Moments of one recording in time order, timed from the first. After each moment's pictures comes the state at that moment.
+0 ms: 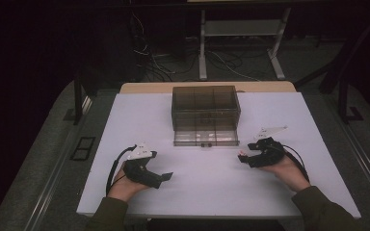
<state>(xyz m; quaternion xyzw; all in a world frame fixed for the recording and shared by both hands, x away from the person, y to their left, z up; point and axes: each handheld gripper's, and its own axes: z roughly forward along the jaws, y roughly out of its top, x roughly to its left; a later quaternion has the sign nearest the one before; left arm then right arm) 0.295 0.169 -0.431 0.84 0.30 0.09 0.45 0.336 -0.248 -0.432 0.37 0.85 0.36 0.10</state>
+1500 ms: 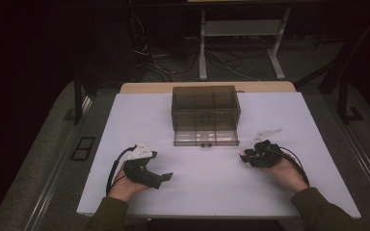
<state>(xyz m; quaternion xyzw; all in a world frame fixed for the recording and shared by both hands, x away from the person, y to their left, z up) 0.295 0.169 -0.431 0.84 0.30 0.09 0.45 0.338 -0.245 -0.445 0.36 0.87 0.33 0.11</state>
